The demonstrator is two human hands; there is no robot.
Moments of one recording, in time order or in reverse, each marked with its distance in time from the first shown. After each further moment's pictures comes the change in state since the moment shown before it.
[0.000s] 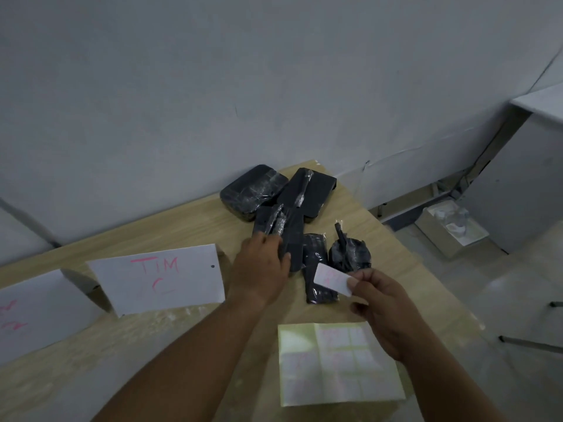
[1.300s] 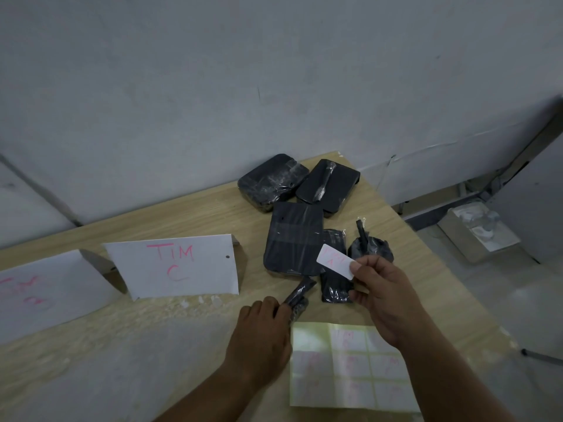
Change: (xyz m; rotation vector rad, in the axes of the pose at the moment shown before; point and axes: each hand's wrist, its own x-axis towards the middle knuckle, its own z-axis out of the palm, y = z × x) left_hand -0.105 -0.038 0.029 0.242 -0.207 0.201; right_hand 0.037 0.008 0.021 0.092 0.018 0.013
